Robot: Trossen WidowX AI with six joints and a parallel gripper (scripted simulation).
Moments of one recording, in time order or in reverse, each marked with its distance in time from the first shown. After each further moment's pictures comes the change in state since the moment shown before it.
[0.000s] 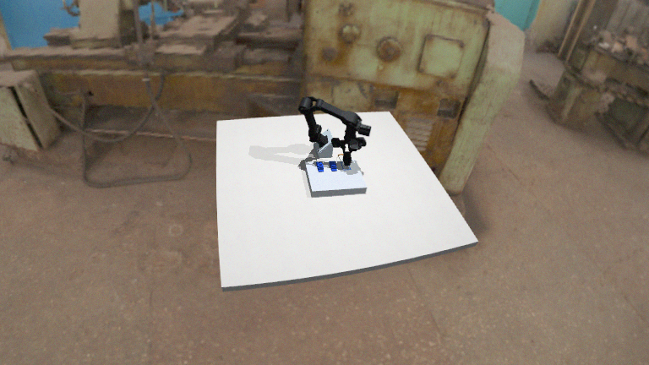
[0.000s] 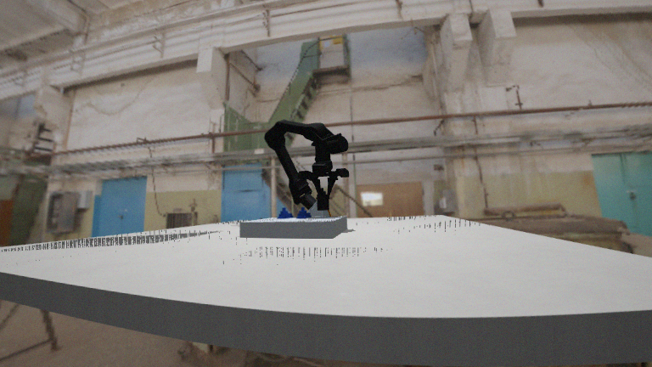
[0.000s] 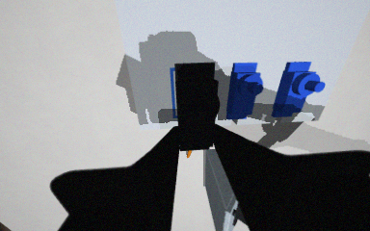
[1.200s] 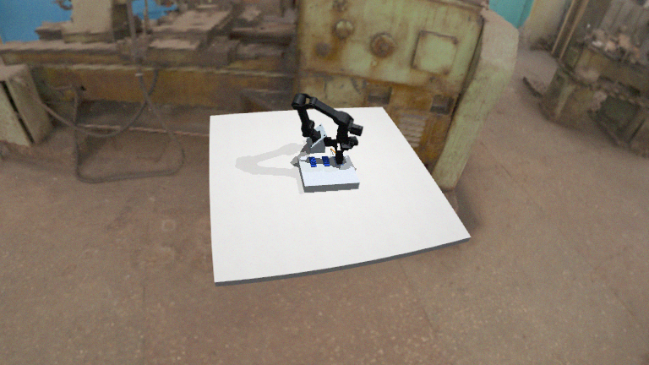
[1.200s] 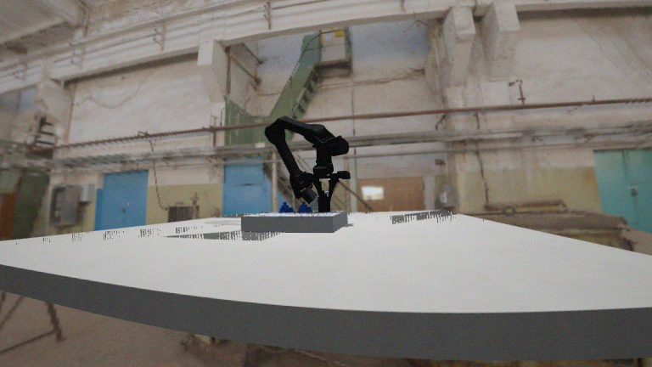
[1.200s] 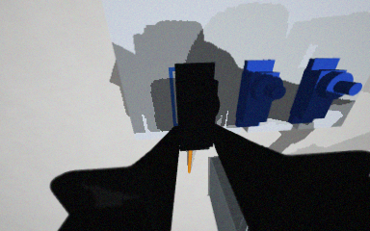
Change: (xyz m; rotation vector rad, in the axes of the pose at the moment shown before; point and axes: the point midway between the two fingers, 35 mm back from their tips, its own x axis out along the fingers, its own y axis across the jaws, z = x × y) arm 0.028 0.000 -0.001 0.014 0.005 0.005
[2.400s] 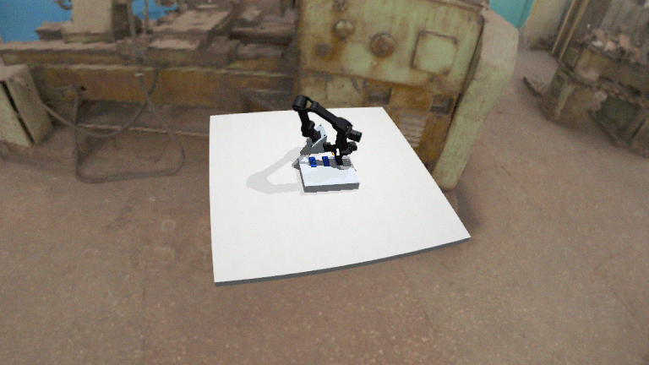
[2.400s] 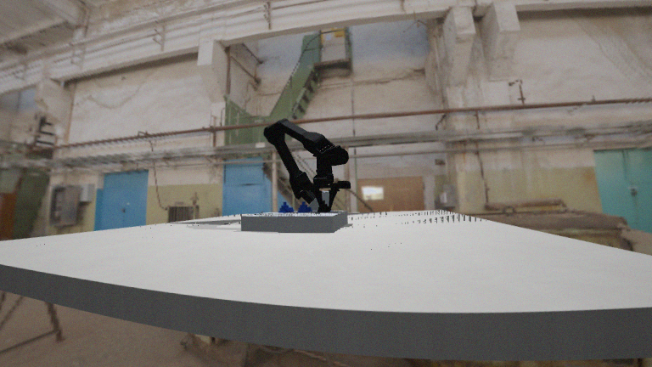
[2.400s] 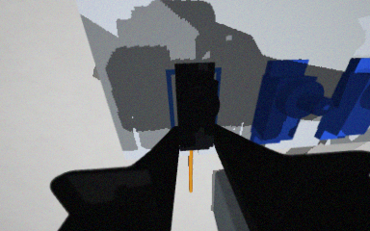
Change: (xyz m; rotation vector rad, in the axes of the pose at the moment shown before) arm 0.036 0.000 0.000 0.001 -0.001 -0.001
